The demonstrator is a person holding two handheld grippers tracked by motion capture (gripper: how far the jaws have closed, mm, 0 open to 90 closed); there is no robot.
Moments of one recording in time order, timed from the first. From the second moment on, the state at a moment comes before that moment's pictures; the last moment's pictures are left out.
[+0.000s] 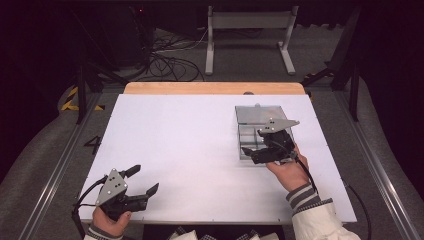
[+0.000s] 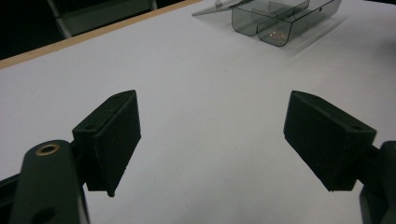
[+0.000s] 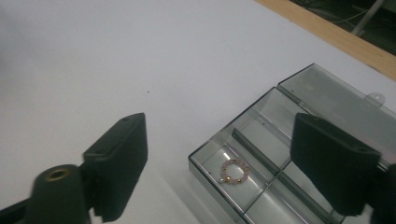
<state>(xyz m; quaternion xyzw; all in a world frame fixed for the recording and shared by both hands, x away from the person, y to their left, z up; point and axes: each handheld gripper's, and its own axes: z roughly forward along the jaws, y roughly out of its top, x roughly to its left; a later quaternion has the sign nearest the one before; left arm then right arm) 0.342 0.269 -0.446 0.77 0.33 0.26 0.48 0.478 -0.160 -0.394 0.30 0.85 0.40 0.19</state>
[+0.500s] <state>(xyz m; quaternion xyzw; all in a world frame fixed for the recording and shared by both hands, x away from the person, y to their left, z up) 0.342 0.269 -0.446 0.77 0.33 0.26 0.48 0.458 -0.176 -0.388 0.27 0.84 0.43 0.20</state>
